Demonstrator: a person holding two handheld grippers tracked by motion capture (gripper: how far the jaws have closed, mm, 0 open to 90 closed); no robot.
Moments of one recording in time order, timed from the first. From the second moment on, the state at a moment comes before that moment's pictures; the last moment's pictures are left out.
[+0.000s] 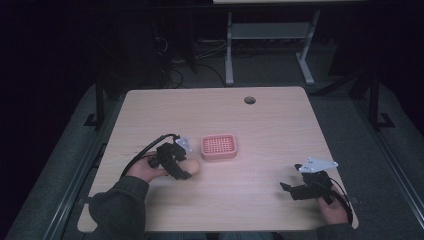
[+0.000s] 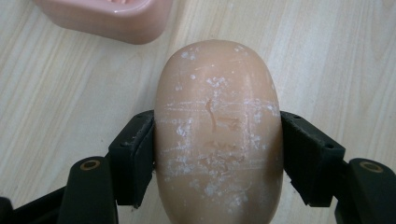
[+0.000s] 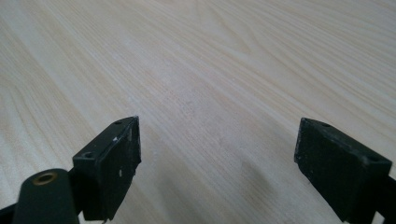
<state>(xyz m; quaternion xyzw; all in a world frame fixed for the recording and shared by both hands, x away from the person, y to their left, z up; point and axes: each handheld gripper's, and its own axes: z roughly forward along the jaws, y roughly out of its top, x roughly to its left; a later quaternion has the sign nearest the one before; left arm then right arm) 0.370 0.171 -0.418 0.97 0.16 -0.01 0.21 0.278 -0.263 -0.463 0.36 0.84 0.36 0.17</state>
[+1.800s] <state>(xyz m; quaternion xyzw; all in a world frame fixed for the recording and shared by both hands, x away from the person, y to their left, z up) 0.411 0.117 -0.383 0.97 0.11 0.02 0.19 0.277 -0.263 -0.460 0.36 0.84 0.37 0.17</state>
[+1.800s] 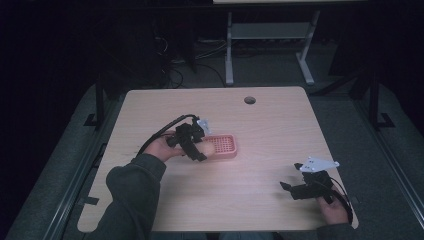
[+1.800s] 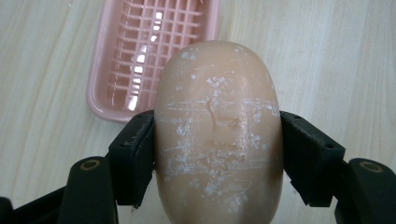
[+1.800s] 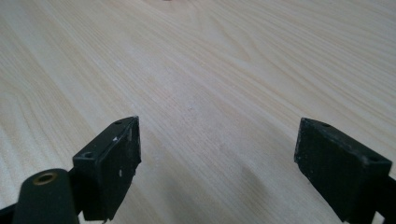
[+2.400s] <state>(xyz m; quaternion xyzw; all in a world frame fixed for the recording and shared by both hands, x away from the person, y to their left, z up) 0.434 0.086 -0.390 0.97 0.10 0.02 0.20 0.278 -0.264 -0.460 0.36 0.84 0.37 0.18</state>
